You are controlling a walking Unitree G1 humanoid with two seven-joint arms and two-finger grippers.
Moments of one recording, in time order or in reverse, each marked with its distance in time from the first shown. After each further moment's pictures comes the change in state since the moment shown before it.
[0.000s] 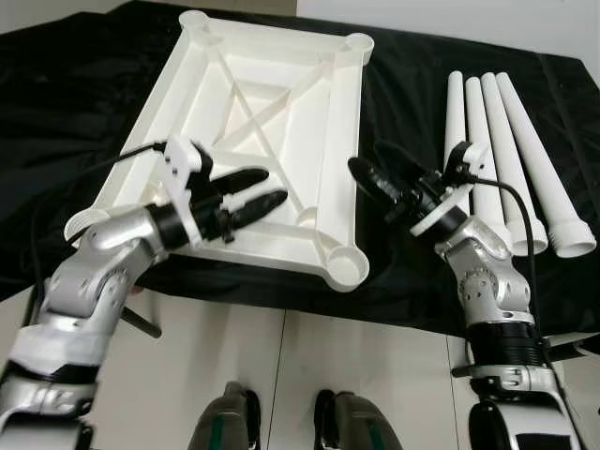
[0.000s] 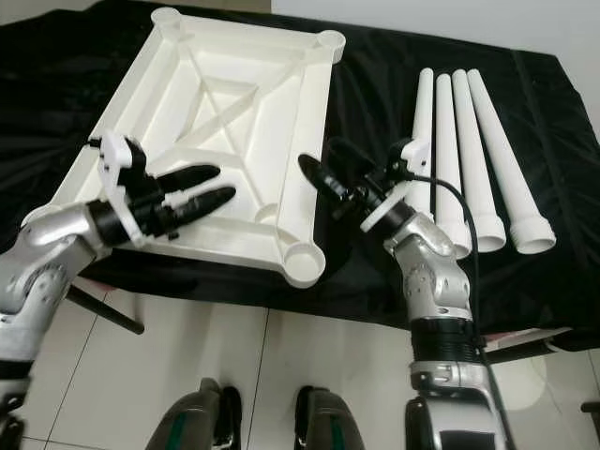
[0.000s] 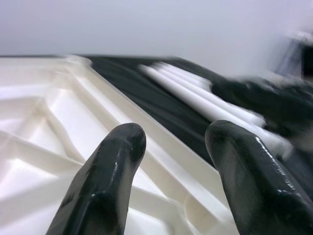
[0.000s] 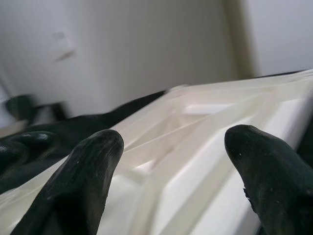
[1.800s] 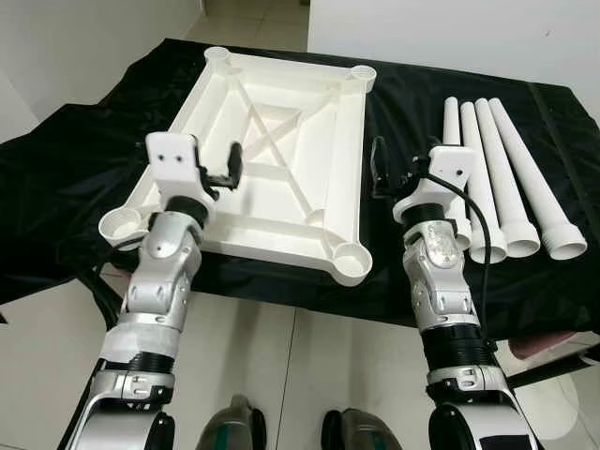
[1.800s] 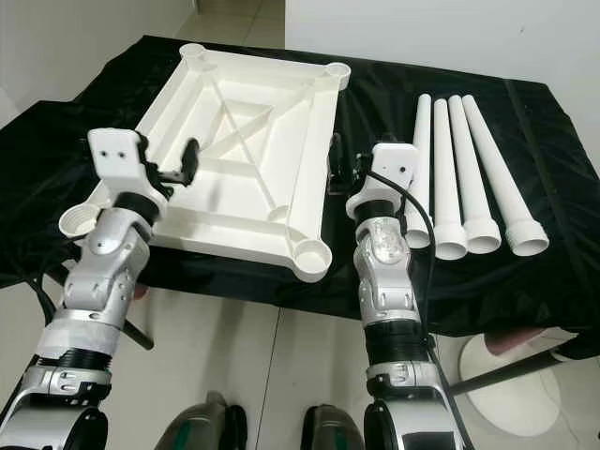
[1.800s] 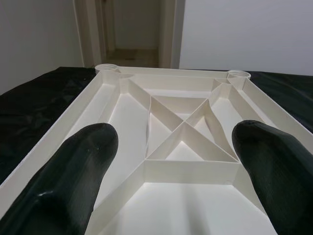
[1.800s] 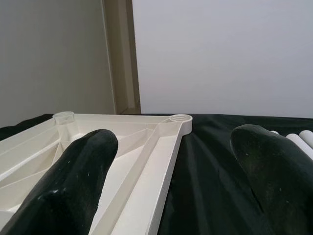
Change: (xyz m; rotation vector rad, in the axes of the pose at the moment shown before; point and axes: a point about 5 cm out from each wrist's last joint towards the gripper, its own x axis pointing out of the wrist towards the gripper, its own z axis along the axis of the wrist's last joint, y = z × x) left arm 0.001 0.019 -0.042 0.136 0.014 0.655; right arm 0.010 0.002 -0.018 -0.350 -0.046 -0.490
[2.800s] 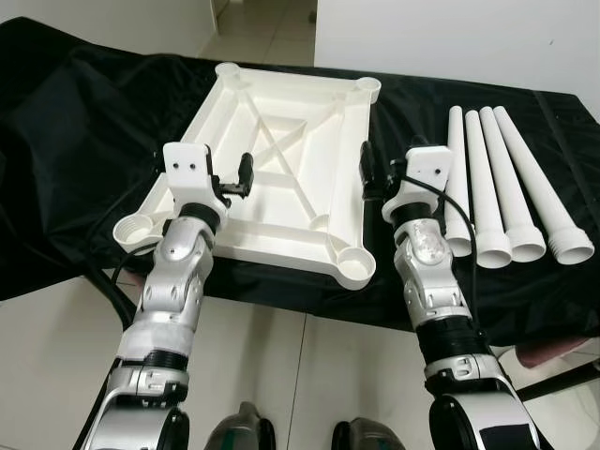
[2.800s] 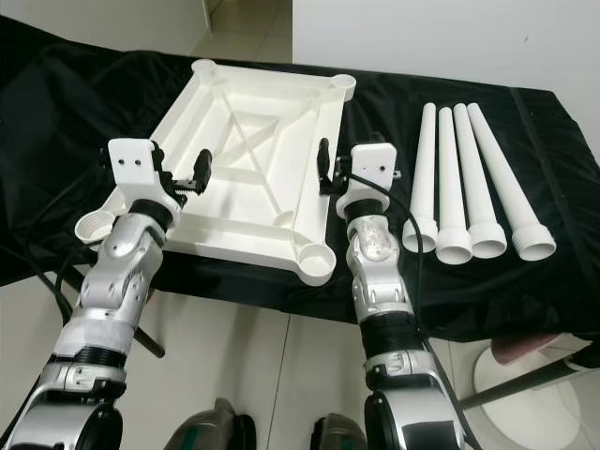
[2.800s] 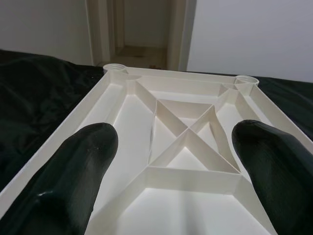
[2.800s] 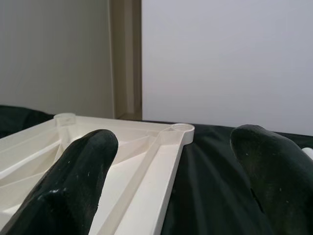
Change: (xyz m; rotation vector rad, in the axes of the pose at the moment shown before) left arm 0.011 -0.003 -0.010 -0.085 0.042 0.032; right arm 0.004 0.004 -0.007 -0.097 0.001 -0.002
